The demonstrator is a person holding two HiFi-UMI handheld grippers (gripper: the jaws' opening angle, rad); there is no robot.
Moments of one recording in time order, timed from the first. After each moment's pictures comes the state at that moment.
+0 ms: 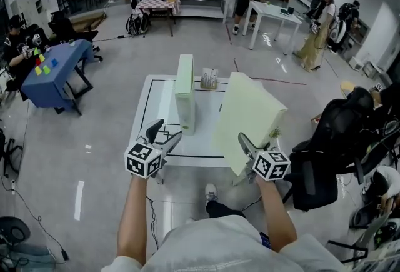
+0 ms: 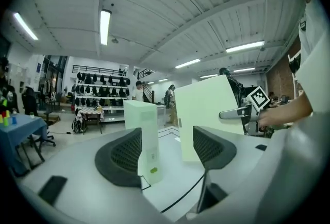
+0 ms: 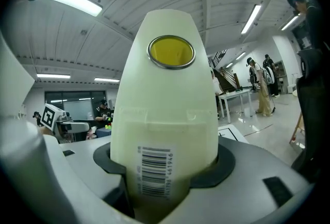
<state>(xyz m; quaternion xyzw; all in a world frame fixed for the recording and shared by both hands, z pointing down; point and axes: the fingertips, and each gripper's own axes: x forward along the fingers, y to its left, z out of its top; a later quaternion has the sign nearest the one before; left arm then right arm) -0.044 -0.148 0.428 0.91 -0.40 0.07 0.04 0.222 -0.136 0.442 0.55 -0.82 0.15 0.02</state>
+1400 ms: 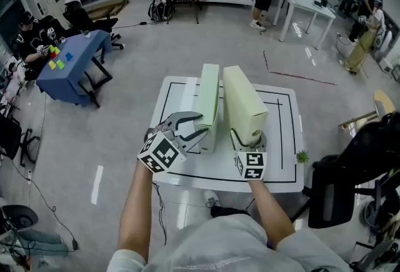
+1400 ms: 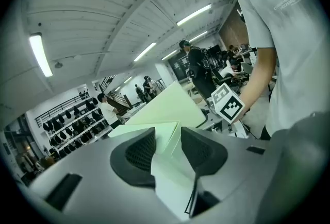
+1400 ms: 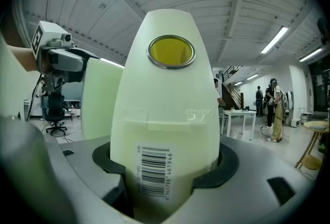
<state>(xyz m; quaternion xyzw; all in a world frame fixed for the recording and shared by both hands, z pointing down) 0.006 -0.264 0.410 0.92 -0.25 0.23 -0.19 0.134 -0.321 0.513 0.56 -0.82 0.03 0.09</state>
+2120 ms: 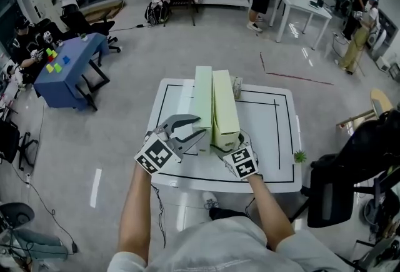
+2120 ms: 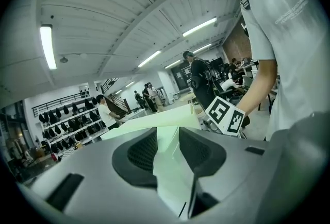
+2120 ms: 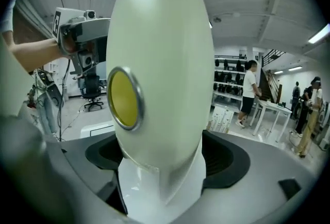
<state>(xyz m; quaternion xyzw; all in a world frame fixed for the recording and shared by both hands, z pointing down) 0.013 -0.259 0.395 0.94 -0.24 0.17 -0.18 0.065 -0.296 0.554 0.38 -0.89 0.06 0.25</state>
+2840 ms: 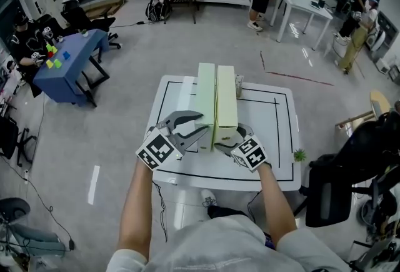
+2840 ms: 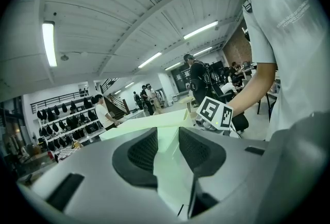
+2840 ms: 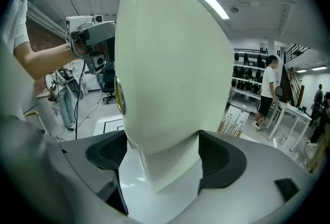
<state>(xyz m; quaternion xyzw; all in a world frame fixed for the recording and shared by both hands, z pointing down) 0.015 -0.259 0.392 0.95 -0.23 0.15 -0.17 0.070 -0.296 0.555 0.29 -0.91 0.06 0.29</state>
